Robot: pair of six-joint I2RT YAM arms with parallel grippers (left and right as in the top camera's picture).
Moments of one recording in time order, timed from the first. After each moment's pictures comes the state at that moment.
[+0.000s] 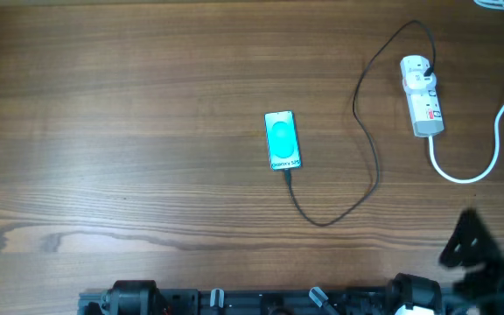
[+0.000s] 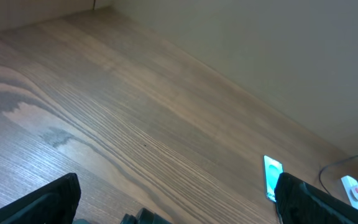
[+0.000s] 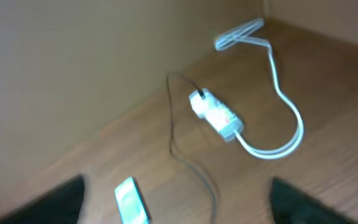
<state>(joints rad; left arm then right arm) -0.02 0.01 1.30 -1.62 -0.24 -0.54 -0.23 0.41 1.37 -1.35 0.00 0.48</state>
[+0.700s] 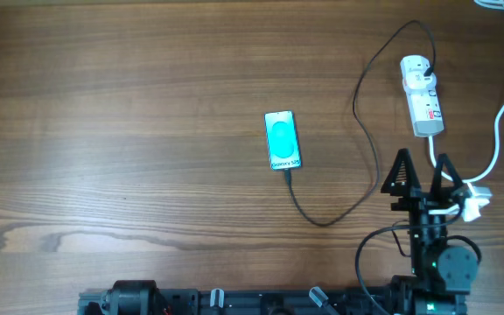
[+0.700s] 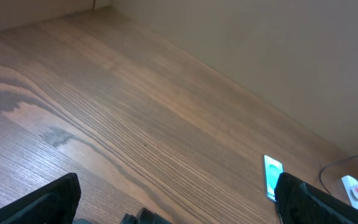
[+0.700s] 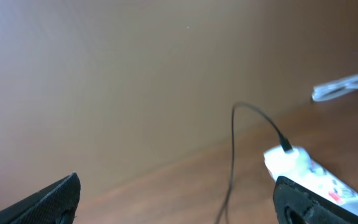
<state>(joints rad) -0.02 0.01 1.30 -1.62 -0.24 -0.54 -0.06 0.02 0.03 0.16 -0.04 0.49</state>
